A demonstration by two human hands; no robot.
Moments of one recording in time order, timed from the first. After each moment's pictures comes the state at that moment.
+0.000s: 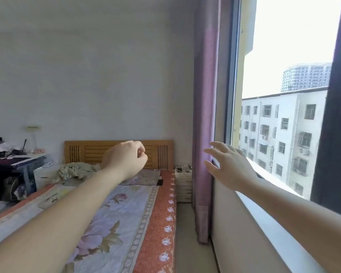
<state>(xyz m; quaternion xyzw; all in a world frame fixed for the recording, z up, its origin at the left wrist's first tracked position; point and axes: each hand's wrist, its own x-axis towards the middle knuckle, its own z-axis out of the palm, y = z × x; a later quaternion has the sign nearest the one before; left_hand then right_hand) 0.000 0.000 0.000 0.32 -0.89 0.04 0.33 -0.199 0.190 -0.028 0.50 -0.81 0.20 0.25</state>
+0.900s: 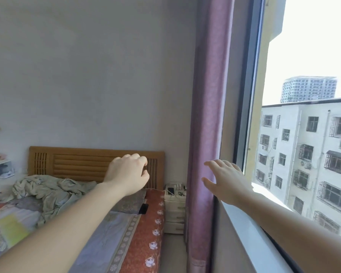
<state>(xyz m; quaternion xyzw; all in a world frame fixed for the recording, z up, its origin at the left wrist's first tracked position) -0.423 -0.285 -0.033 0.29 -0.90 0.16 0.27 -0.615 -0.097 -0.045 0.50 -0.83 0.14 0.23</state>
